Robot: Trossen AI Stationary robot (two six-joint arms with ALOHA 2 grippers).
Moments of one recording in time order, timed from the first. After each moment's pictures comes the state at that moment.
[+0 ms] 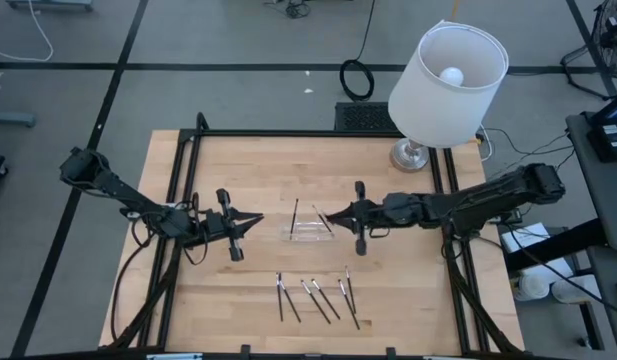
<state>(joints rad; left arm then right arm) -0.49 1.05 0.32 0.92 -0.73 0.28 0.16 1.28 0.73 0.33 0.17 0.01</state>
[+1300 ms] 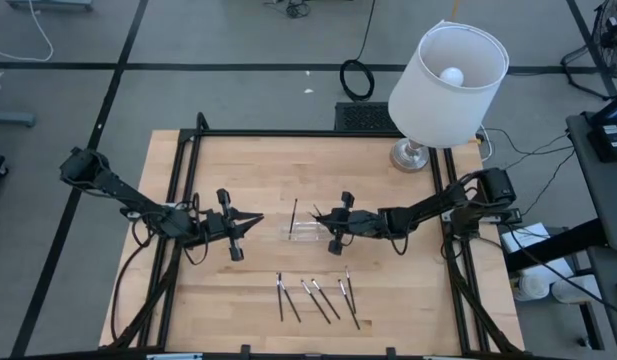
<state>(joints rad) -0.49 1.05 0.32 0.91 -0.73 0.28 0.13 1.71 0.69 0.56 0.37 0.12</state>
